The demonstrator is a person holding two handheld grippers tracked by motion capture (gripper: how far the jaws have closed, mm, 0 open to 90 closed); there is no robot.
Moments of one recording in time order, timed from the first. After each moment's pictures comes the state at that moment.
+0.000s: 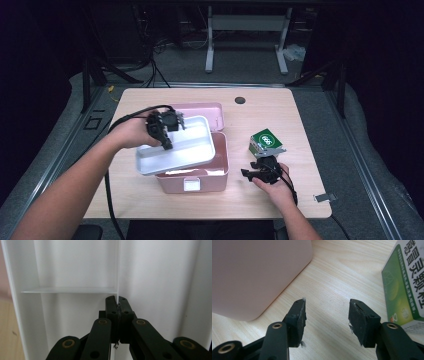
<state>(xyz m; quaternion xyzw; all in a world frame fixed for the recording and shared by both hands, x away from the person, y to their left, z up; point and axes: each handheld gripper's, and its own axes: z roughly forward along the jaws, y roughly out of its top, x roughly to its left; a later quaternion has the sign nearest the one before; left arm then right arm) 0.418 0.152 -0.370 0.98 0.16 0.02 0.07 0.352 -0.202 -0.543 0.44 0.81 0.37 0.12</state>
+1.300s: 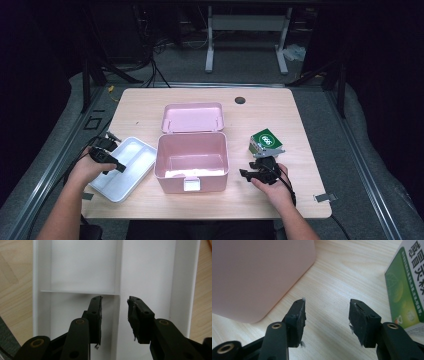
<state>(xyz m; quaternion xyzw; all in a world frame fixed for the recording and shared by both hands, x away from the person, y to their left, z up) 0.401 0.330 -0.508 0.84 0.52 0.01 0.15 0.349 -0.197 -0.540 0.43 0.81 0.38 0.12</state>
